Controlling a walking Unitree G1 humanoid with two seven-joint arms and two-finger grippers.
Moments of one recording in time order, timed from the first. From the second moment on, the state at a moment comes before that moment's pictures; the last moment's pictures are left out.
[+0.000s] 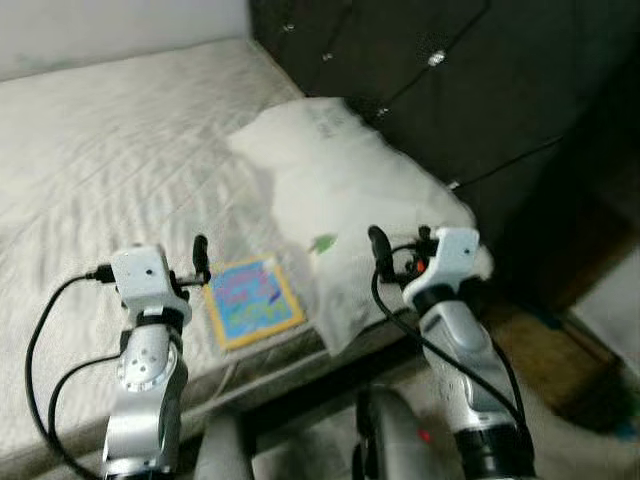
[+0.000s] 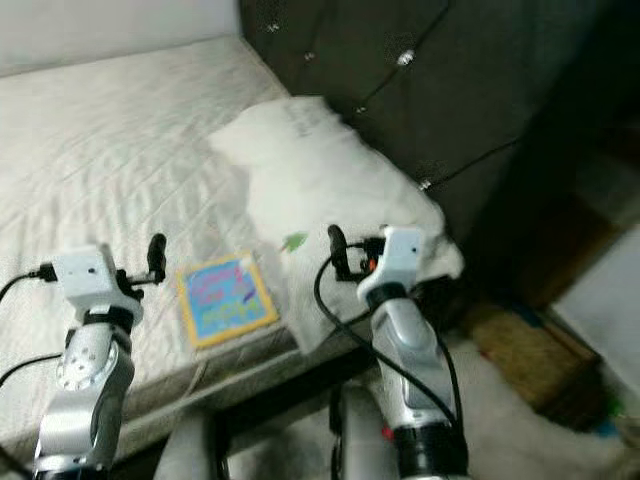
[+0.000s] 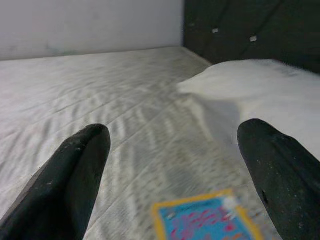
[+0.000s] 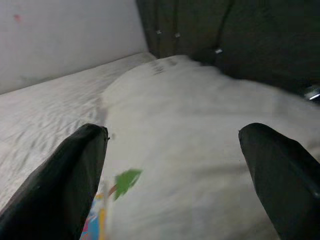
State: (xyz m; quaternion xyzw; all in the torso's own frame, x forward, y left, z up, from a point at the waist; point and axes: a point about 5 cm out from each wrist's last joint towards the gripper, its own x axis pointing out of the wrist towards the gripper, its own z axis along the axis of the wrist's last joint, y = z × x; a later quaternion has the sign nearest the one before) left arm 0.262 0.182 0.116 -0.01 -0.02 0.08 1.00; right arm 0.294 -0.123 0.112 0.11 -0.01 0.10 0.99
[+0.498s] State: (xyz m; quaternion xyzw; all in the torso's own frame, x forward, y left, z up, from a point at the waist) left arm 0.275 0.165 0.119 -0.02 -0.02 0.04 1.00; right arm 0.295 -0.126 0.122 0.10 -0.03 0.11 0.99
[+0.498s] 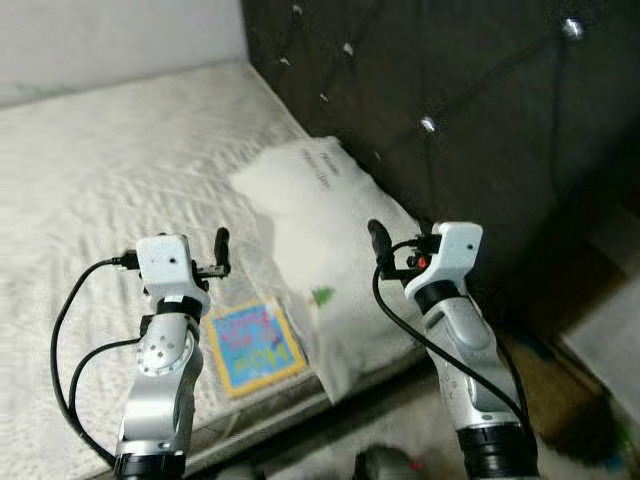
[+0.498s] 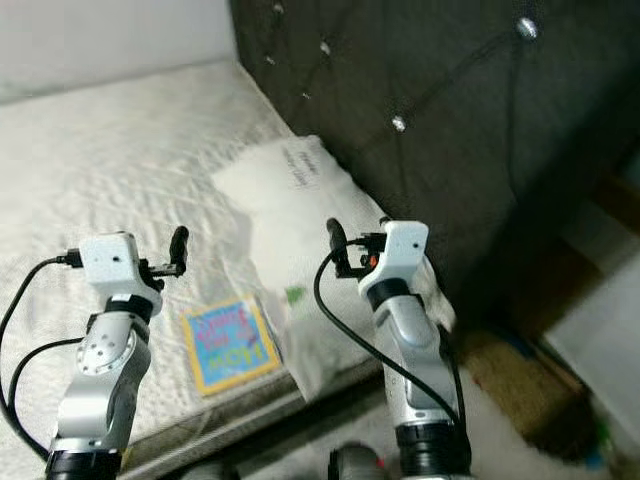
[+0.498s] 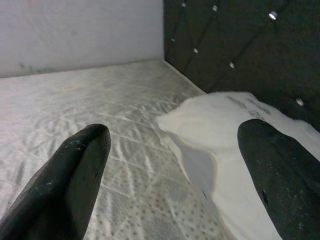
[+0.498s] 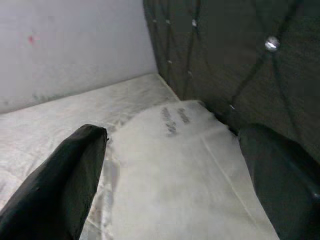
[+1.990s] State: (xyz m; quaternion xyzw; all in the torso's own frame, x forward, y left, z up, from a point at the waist) left arm 0.284 0.159 0.116 -0.04 -0.01 0.01 1.00; right arm 0.303 -0.128 0.120 0.05 -0.03 0.11 0.99
